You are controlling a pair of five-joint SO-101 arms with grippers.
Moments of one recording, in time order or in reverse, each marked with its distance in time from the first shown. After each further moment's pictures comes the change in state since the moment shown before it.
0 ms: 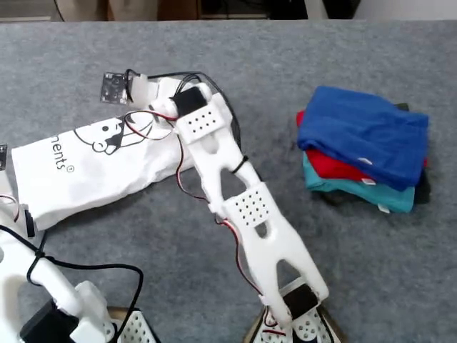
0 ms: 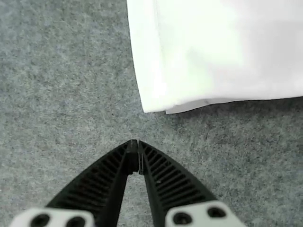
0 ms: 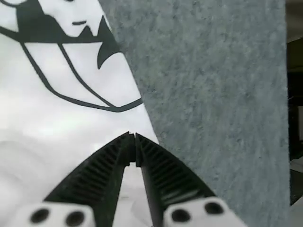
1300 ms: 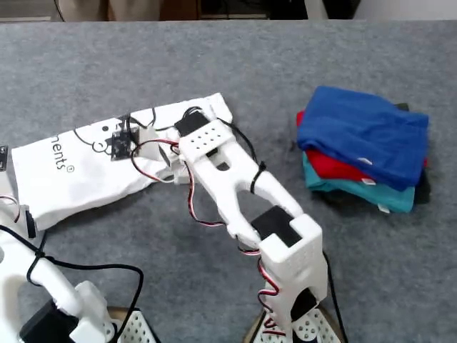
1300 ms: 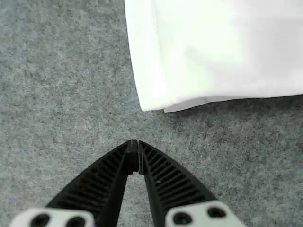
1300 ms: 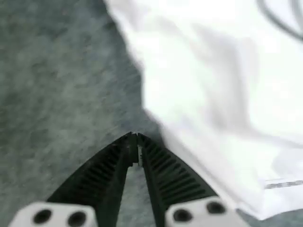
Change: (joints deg) left arm 0.0 0.0 0.4 -0.1 0.0; right arm -3.6 -47.0 83.5 -10.1 5.6
